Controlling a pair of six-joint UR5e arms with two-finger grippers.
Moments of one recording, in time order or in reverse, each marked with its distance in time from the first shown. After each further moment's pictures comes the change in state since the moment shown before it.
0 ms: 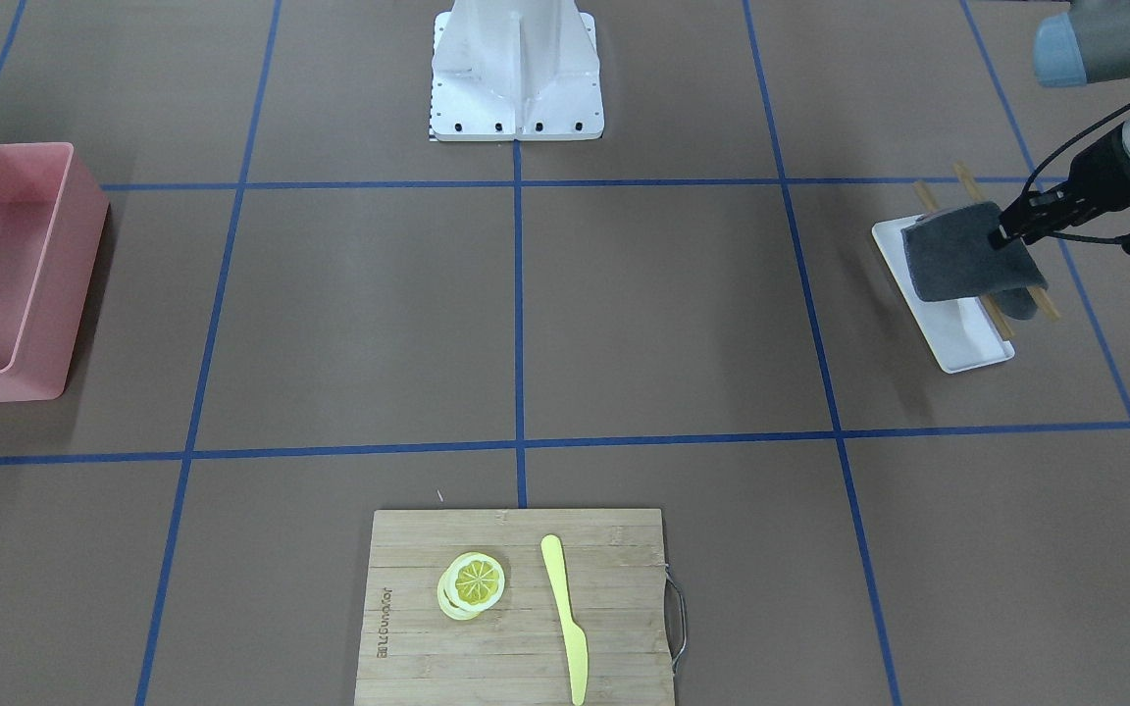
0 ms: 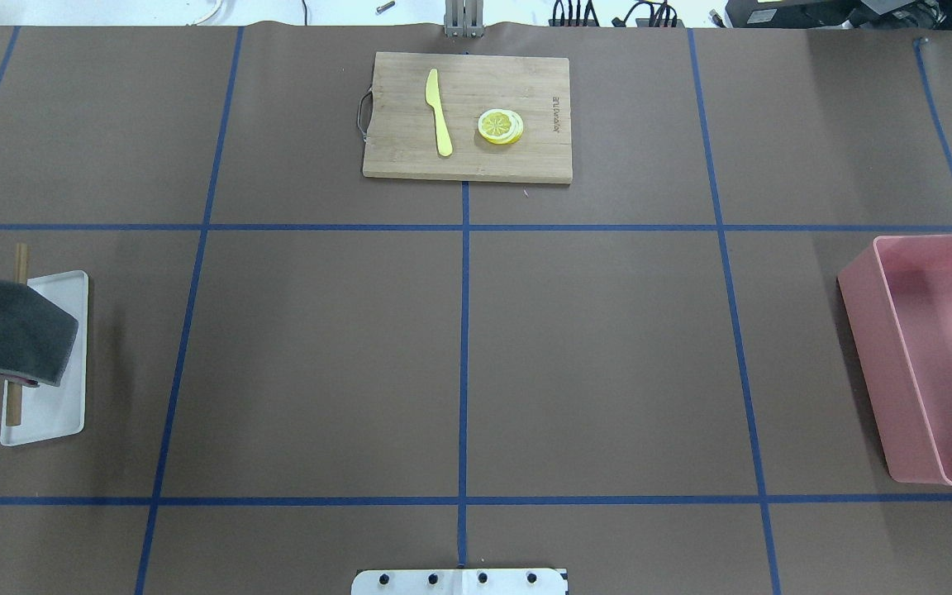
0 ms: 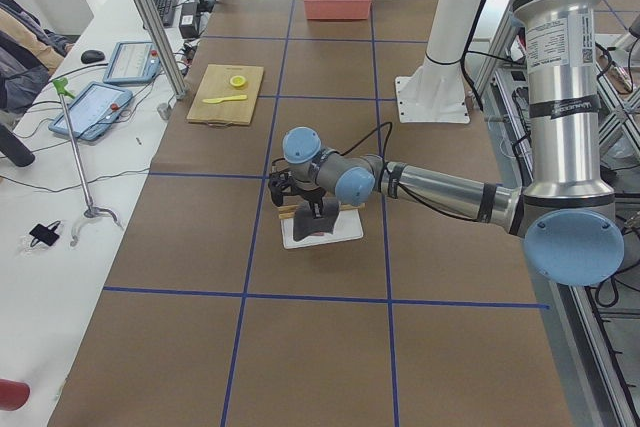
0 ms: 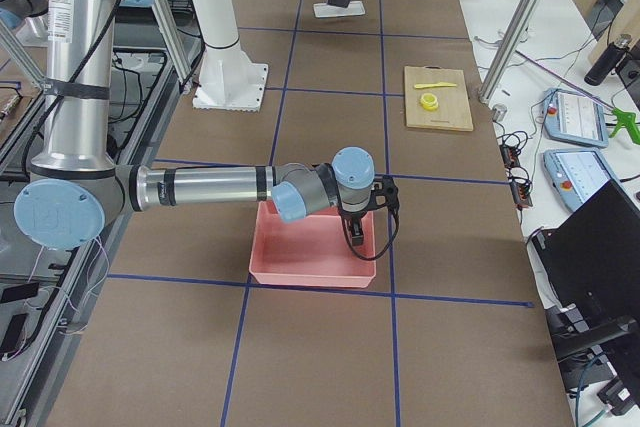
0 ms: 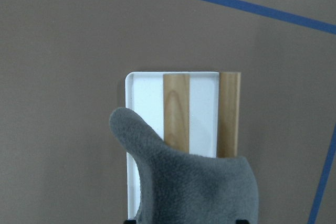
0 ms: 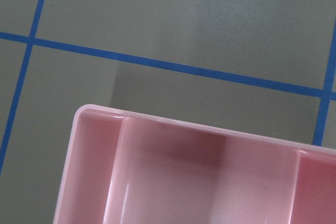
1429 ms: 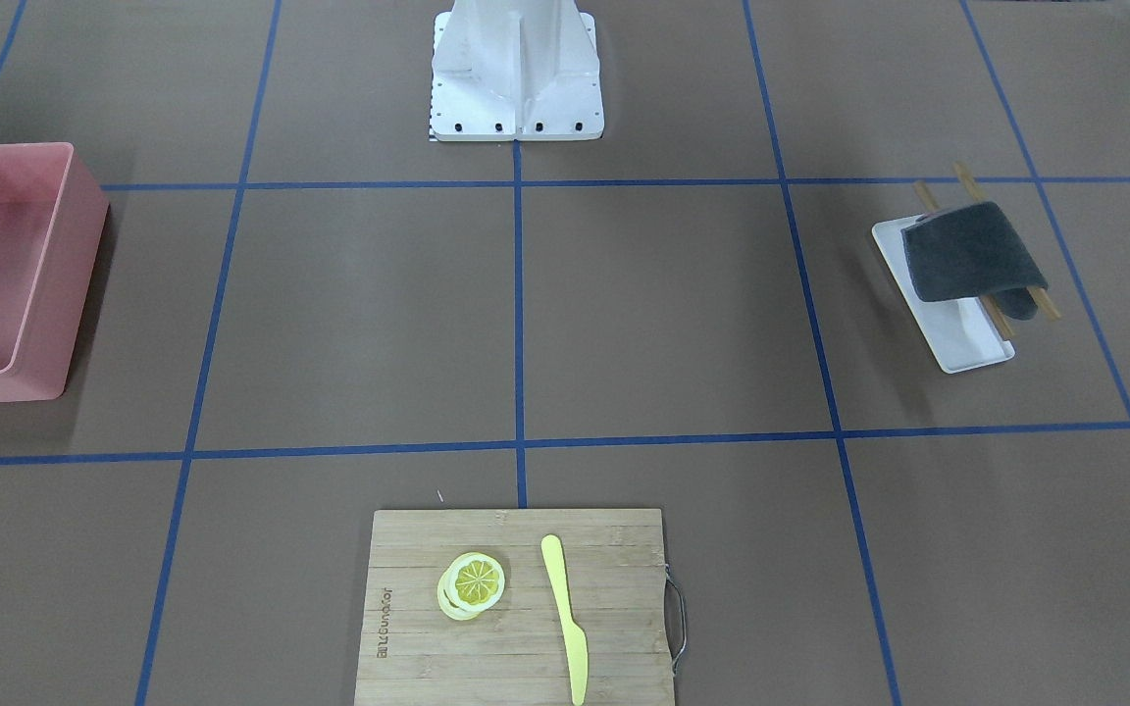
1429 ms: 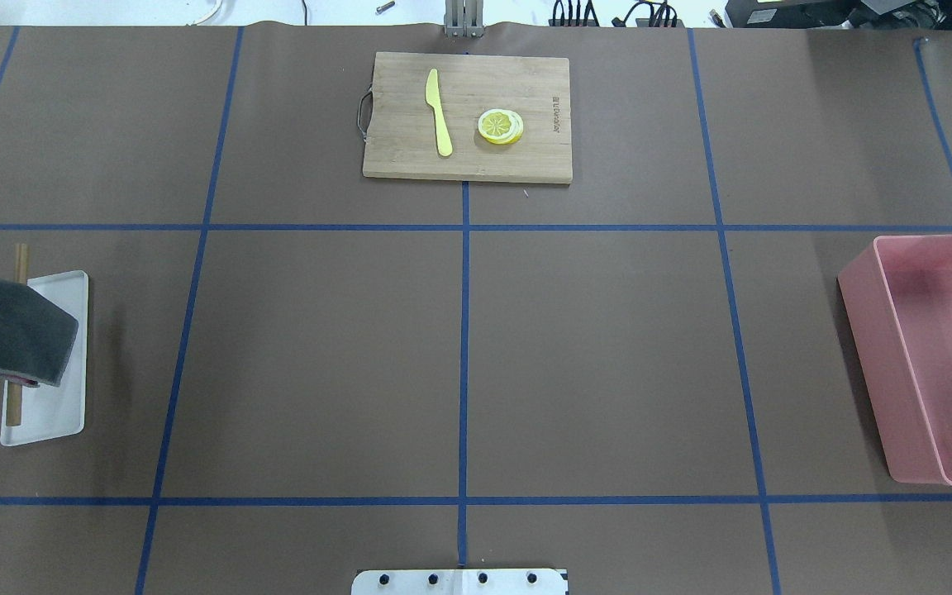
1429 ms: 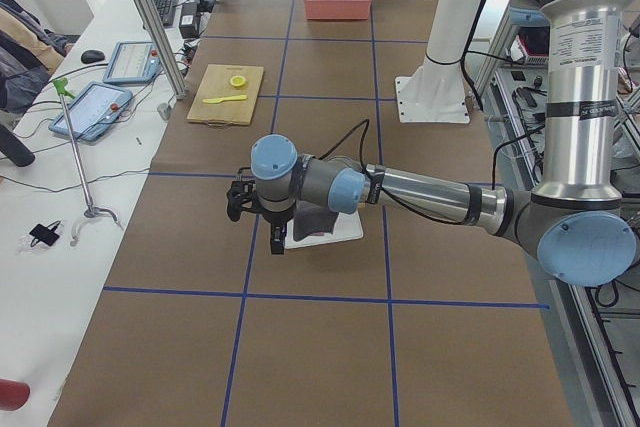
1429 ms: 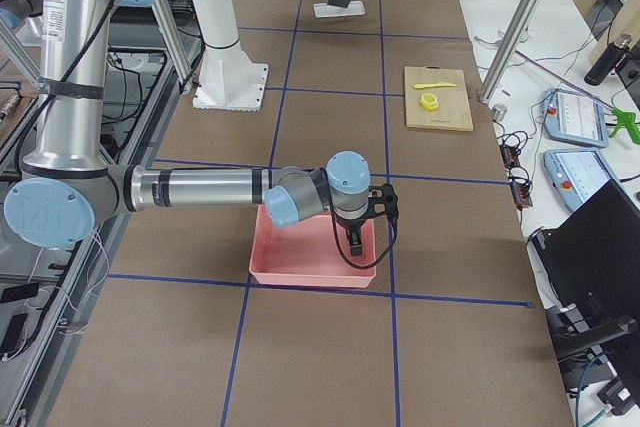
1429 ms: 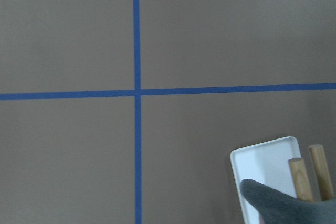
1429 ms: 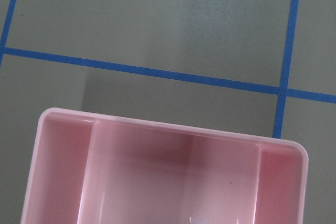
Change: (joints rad) left arm -0.240 -0.090 0.066 0.138 0.018 0.346; right arm 0.040 -0.017 0.003 0.000 -0.033 0.000
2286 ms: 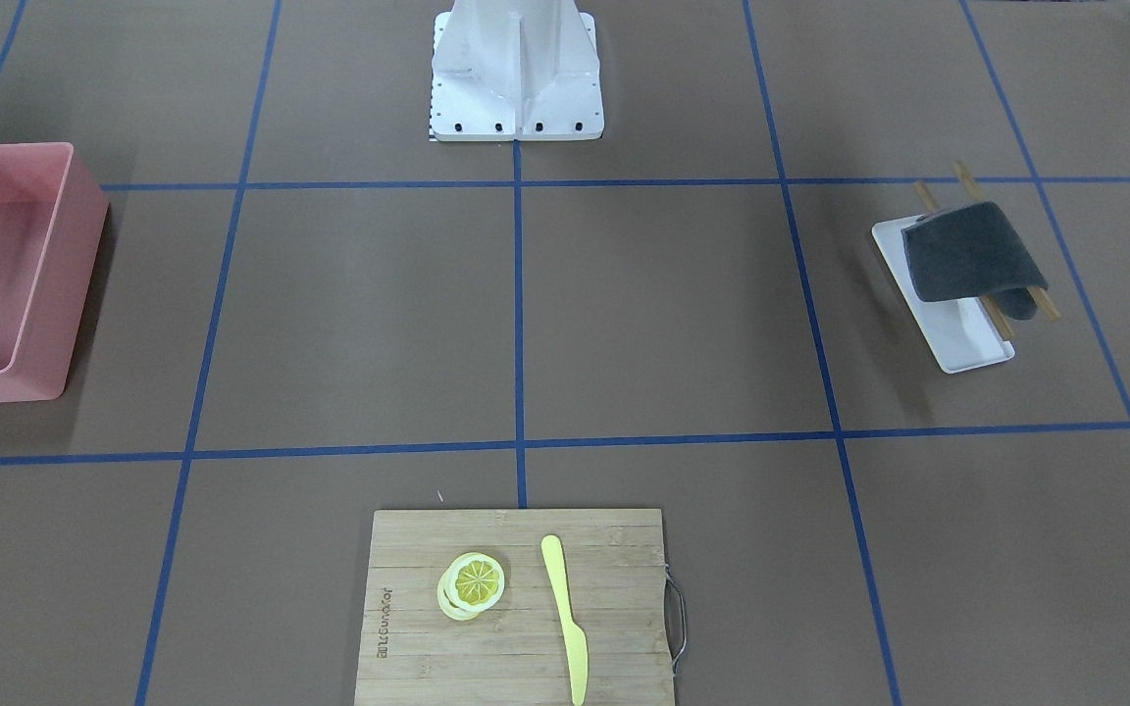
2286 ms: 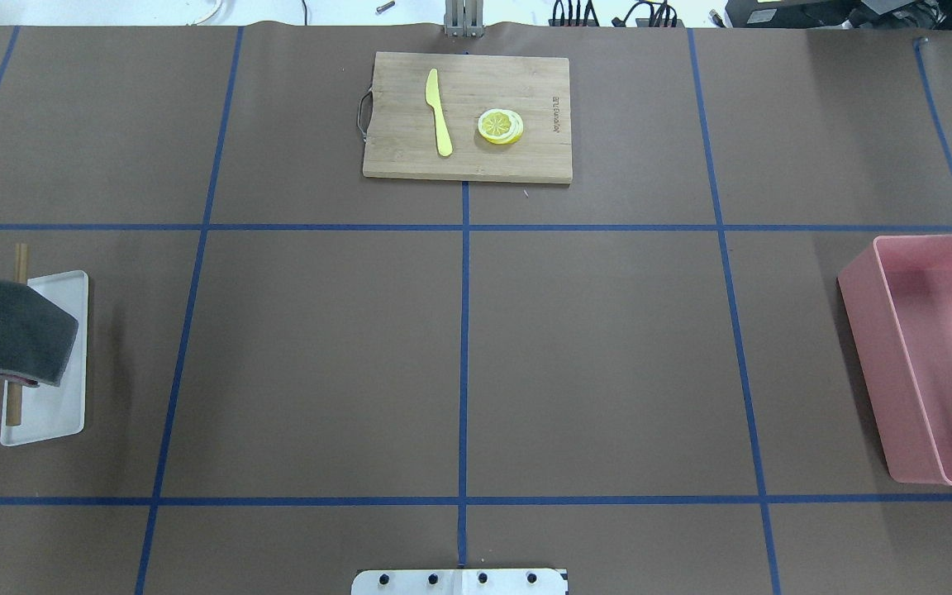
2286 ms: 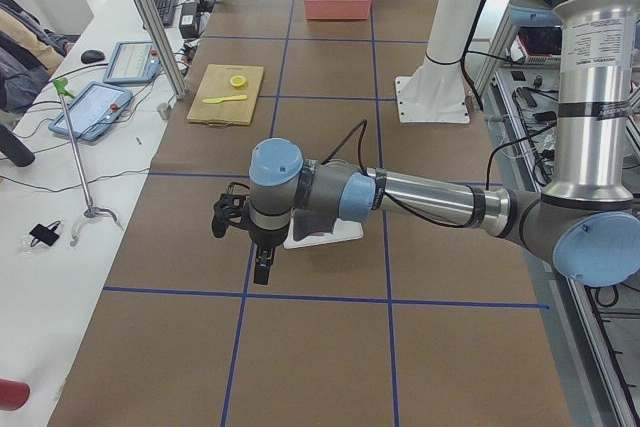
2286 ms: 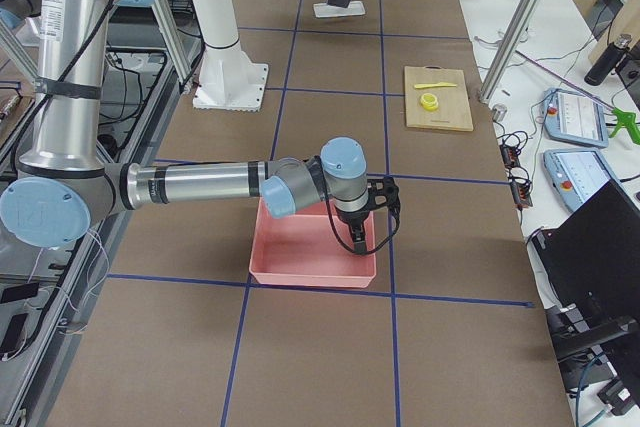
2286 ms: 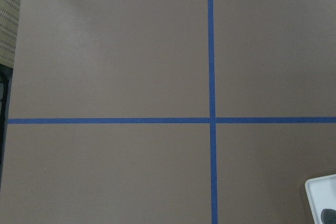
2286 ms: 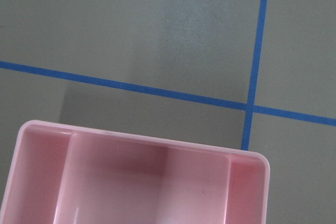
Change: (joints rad) left arm -0.169 0.002 0.015 0.075 0.172 0.351; right arm 0.003 -0.014 0.040 -0.009 -0.099 0.002
